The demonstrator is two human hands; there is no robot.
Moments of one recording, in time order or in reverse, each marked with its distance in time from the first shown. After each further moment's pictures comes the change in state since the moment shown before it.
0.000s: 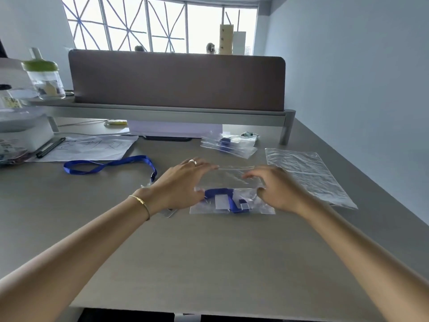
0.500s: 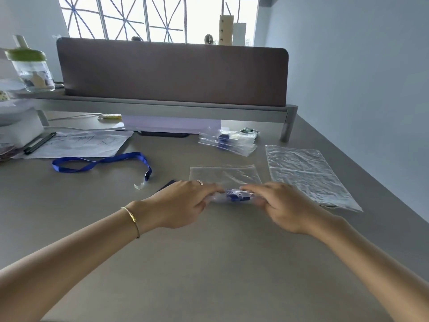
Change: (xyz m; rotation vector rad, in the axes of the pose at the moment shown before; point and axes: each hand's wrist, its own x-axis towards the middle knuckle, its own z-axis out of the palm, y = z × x) left_hand -0.007 0.006 0.021 -0.088 -0.091 0.121; right_hand -0.022 0.011 0.007 -0.120 -0.087 -0.165
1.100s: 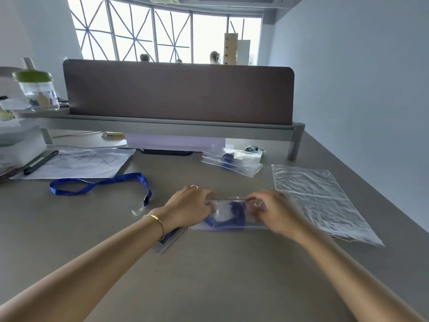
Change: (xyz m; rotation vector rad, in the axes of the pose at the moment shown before) left_hand 0.068 -0.037 0.009 -0.118 0.036 -0.355; right_hand 0.064 0.029 0.023 0.110 0.136 0.207
